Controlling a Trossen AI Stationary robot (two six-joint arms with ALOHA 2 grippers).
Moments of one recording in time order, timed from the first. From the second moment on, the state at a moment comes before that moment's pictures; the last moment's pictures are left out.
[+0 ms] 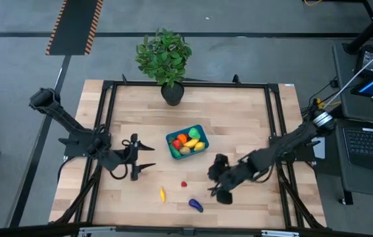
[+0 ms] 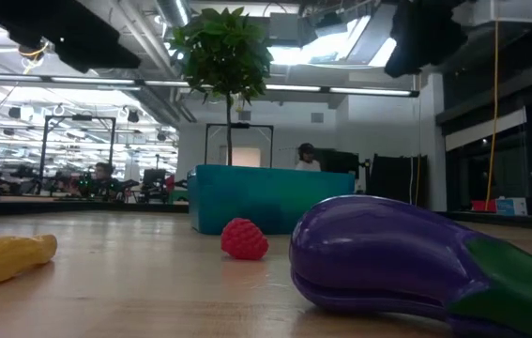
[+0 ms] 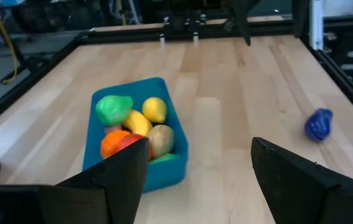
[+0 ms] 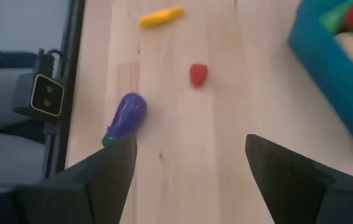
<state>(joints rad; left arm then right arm) -0.65 1.00 0.46 0.09 -0.75 -0.27 0.55 1.60 1.15 -0.45 0.22 0.55</state>
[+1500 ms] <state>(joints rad) -0.90 1.01 0.46 0.08 -0.77 -0.26 0.64 2.24 1.84 -0.84 0.18 1.02</state>
